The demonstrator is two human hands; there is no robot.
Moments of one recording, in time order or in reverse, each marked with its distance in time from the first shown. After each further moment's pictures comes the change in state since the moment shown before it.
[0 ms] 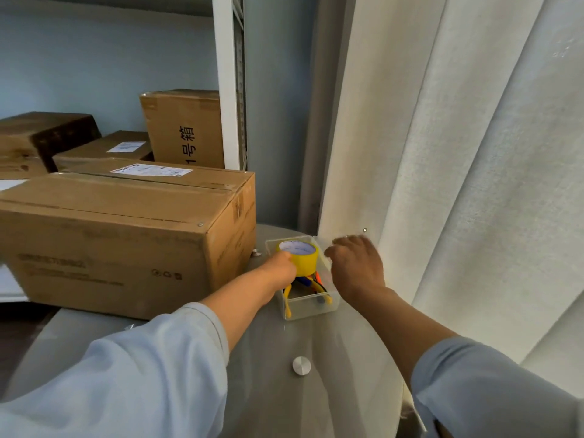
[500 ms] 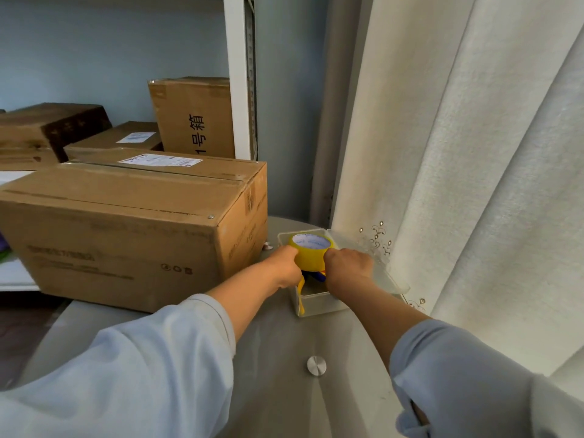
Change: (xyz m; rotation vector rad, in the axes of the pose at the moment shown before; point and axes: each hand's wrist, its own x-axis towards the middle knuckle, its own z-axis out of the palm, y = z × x) left_hand 0.008 -0.013 -0.009 0.314 -0.024 -0.028; right_hand 0.023 -0.036 0.009 0.022 -0.278 0.104
